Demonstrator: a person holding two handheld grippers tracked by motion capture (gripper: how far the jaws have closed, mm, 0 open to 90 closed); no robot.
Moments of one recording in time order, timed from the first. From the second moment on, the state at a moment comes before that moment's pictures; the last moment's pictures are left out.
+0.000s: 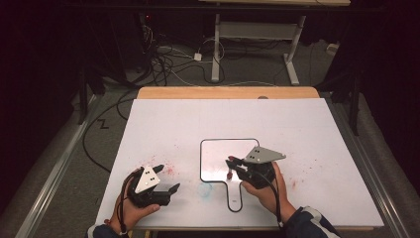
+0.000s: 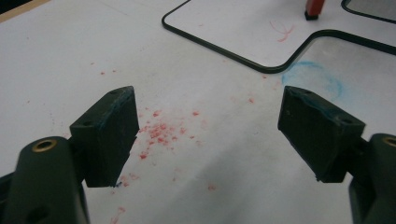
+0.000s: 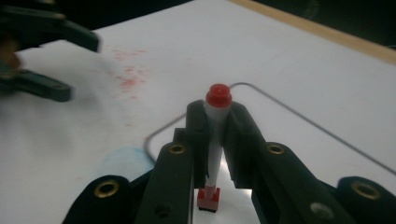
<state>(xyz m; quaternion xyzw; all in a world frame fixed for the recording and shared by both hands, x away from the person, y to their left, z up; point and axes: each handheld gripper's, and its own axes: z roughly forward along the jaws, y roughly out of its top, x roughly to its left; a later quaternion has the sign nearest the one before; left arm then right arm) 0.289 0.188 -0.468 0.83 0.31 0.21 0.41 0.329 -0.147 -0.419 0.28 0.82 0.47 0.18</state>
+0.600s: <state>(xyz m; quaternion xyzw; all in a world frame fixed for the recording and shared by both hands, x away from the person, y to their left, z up) 0.288 0.188 -0.468 0.83 0.31 0.21 0.41 0.336 -0.148 -0.423 0.29 0.81 0.47 0.21</state>
